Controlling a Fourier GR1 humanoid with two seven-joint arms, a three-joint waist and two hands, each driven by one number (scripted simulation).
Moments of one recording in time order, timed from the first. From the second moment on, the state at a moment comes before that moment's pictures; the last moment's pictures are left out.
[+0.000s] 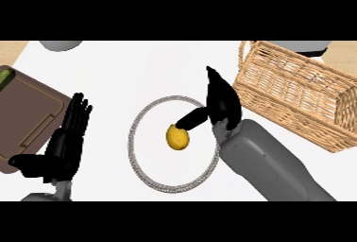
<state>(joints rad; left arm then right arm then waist) -0.02 0.30 -0.21 -1.62 0.26 0.34 -0.06 -0.74 -0.18 0.58 -1.34 0.38 -0.32 1.14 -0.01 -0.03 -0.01</state>
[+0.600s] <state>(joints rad) -0.01 0.29 -0.22 -1.65 0.25 0.35 -0.05 -0.91 -0.14 0.53 -1.29 0.28 -0.12 1.25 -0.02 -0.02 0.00</state>
